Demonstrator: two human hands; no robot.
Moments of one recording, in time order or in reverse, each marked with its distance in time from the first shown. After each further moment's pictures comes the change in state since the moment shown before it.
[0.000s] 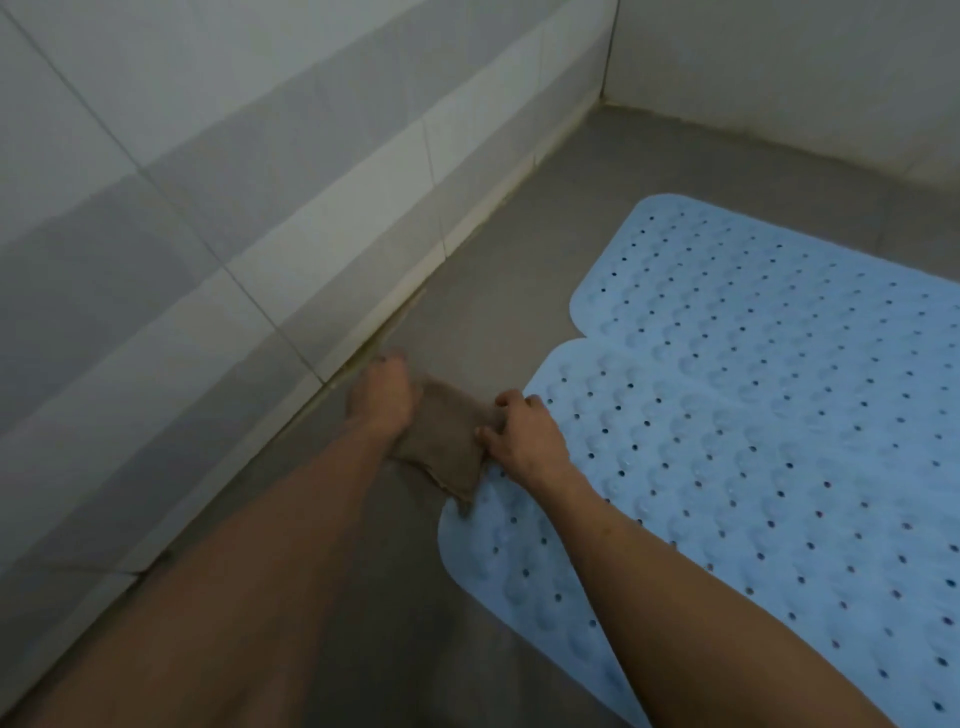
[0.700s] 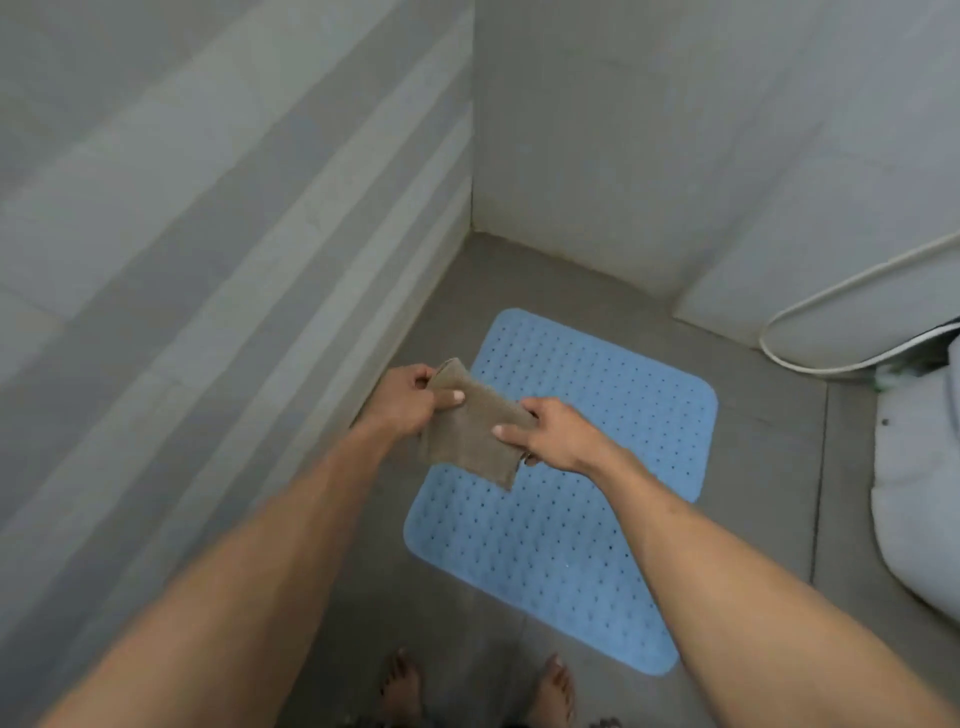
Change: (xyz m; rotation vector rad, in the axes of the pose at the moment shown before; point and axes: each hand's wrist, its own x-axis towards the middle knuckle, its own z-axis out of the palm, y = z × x) left_hand -0.160 0.264 -0.477 -0.735 -0.511 -0.022; right_hand -0.234 -0.208 -0.505 0.347 -0.213 0.199
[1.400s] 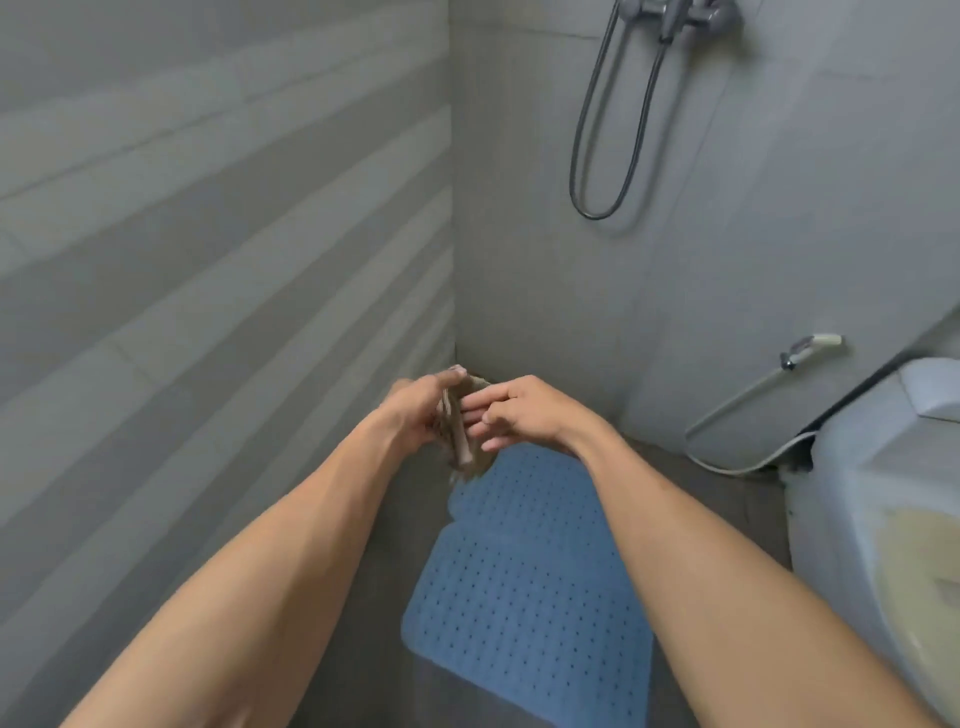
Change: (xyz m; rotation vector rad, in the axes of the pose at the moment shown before) left_hand -0.218 0.256 -0.059 -0.376 -0.016 -0.035; right_hand -0.227 -0.229 -0.140 0.222 -0.074 -0.226
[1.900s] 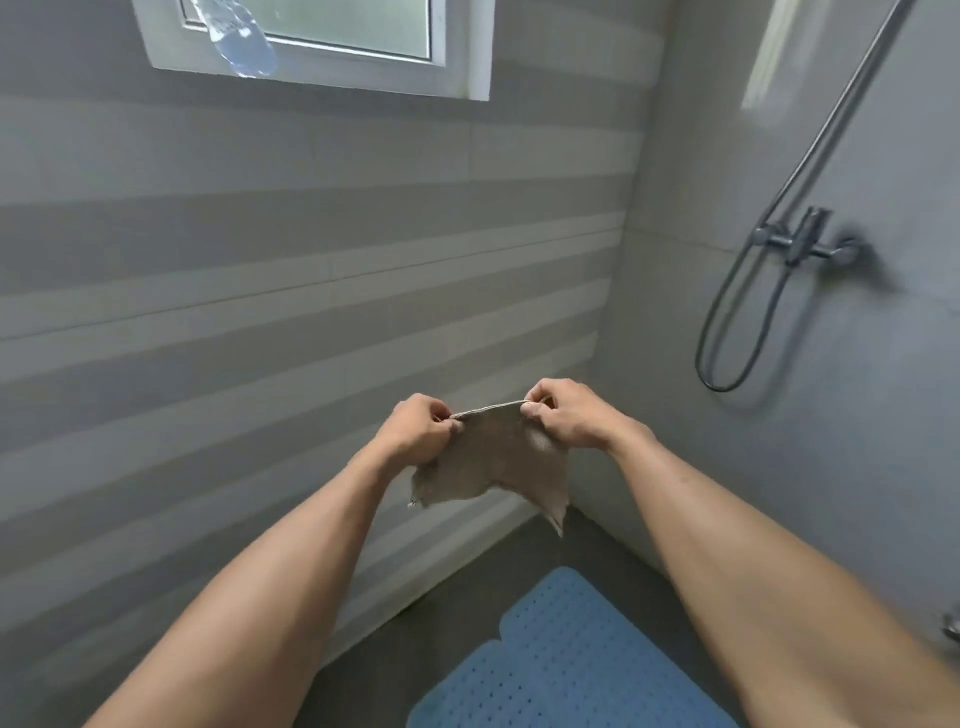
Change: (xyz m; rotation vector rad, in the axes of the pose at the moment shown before) left_hand -0.198 0.013 -0.013 0.575 0.592 0.379; right_hand -0.074 -0.115 -0.039 -0.711 0.024 -0.478
